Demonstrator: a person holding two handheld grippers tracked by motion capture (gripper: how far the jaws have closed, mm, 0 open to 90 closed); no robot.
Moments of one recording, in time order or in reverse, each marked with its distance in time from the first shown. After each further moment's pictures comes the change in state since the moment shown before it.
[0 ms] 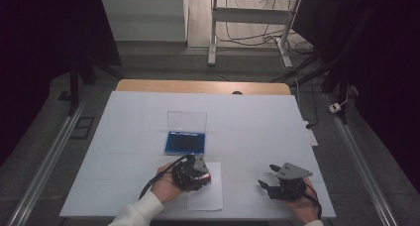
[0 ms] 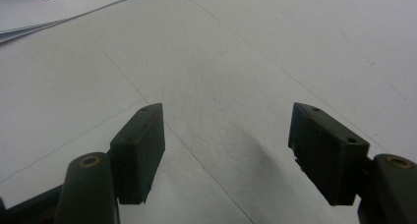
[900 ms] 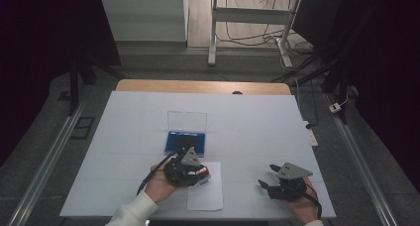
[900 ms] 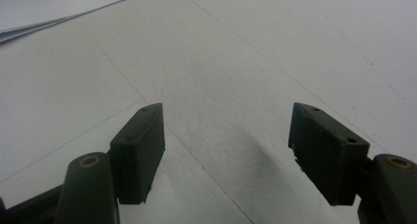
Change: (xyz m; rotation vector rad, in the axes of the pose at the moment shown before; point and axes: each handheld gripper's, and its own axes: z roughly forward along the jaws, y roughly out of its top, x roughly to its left) left arm 0.010 -0.007 -0.028 -0.150 -0.012 -0.086; right arm 0.000 0.000 0.000 -0.002 -0.002 0.002
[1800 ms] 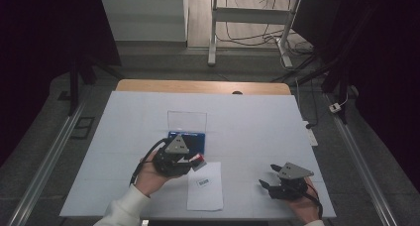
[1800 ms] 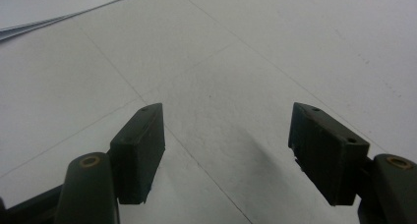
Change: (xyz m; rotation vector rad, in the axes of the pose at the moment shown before) left arm 0.017 0.010 -0.038 -0.109 0.046 -0.043; right arm -0.002 -0.001 -0.001 -0.003 -0.003 0.008
